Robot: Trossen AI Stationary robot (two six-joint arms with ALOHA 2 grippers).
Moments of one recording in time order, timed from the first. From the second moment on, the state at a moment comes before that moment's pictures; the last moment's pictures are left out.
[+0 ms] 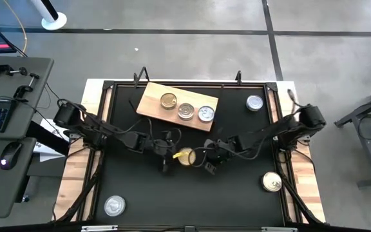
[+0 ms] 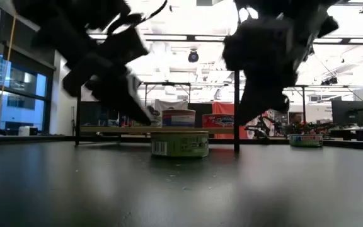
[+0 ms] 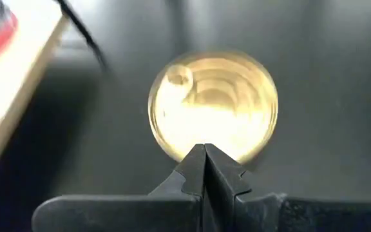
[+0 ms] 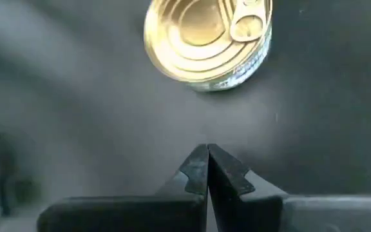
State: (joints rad) left arm -0.21 1.62 0.72 0.14 -0.22 0.01; right arm 0.23 1.64 0.89 -0.19 0.01 0.76
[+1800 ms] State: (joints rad) left arm -0.20 1.72 0.63 0.40 -0.18 -0.10; right arm 0.16 1.72 0.90 0.19 0.03 0.84
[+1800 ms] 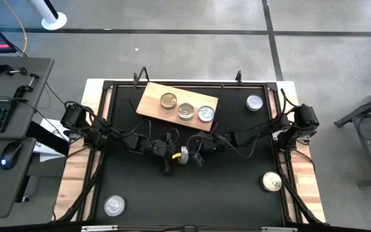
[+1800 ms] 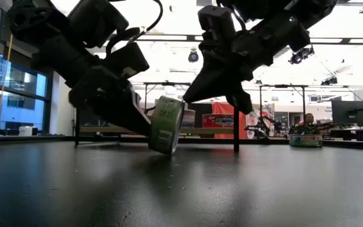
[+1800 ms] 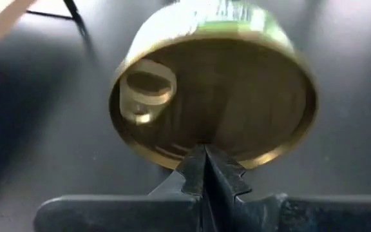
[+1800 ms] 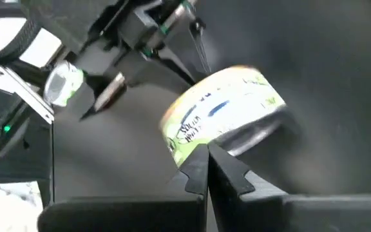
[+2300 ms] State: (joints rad) left arm -0.22 1.72 0.63 0.47 -0.25 -0.23; right arm 0.16 1.72 0.90 0.27 0.02 0.78
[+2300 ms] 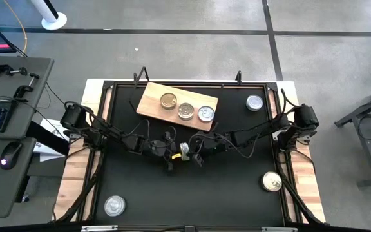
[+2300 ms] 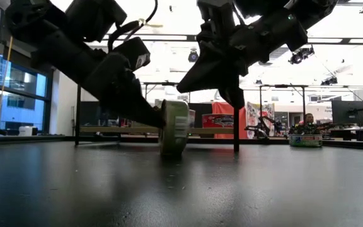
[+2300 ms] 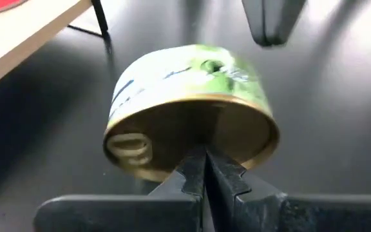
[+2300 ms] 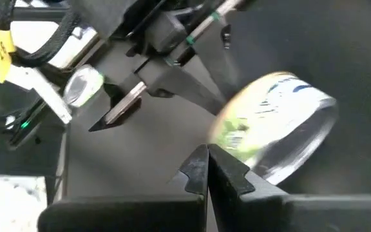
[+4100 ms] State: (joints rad) left arm -0.21 1.15 0.31 0.33 -0.21 -0.57; right arm 0.14 1.90 1.33 -0.58 0.07 0.43
